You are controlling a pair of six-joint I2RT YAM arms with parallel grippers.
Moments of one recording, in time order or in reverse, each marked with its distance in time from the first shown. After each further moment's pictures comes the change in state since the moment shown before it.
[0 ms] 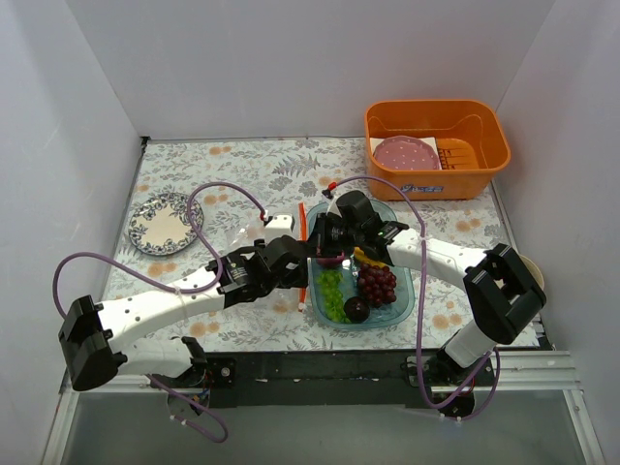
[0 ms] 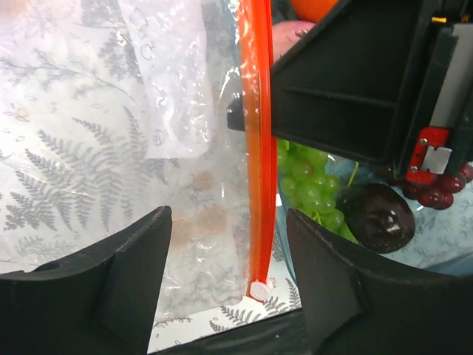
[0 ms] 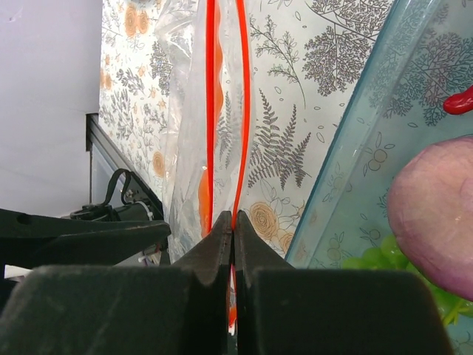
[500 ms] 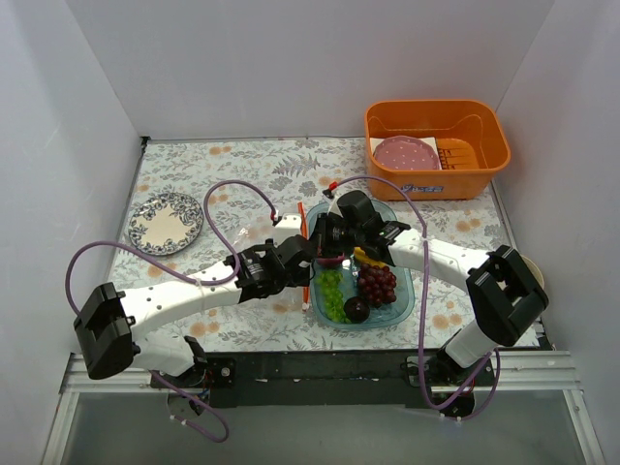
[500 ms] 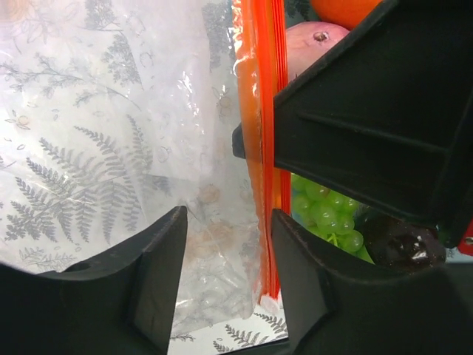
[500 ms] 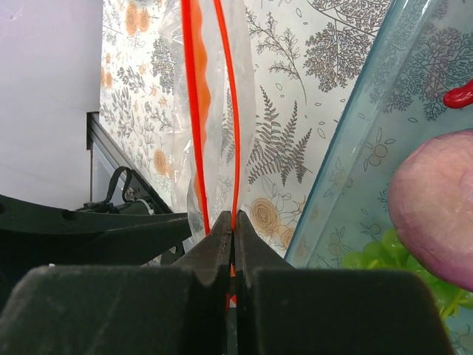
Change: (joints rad) left arm 0.000 0.113 0.021 0.025 -0.050 0.007; right arm 0.000 -0.013 0.000 -0.016 0.000 -0.001
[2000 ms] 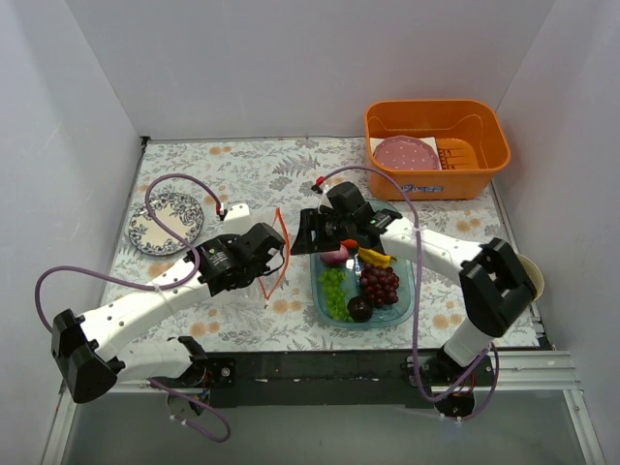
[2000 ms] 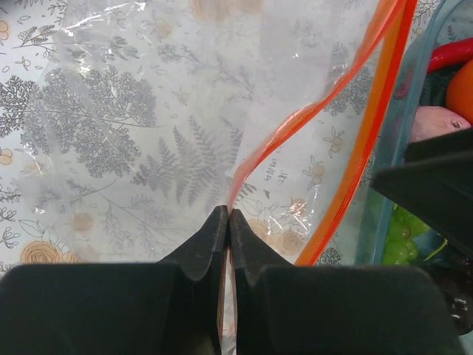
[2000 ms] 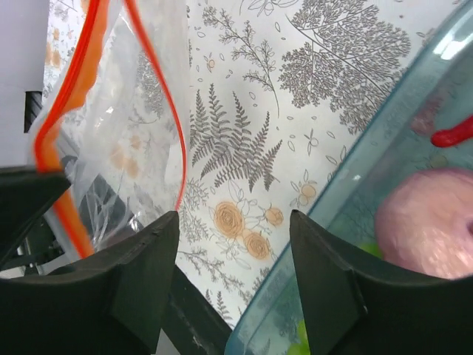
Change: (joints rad) left arm 0.143 -0.169 0.080 -0.381 -0.143 -0.217; right arm 0.007 0.104 0.161 -0.163 0.035 -0.187
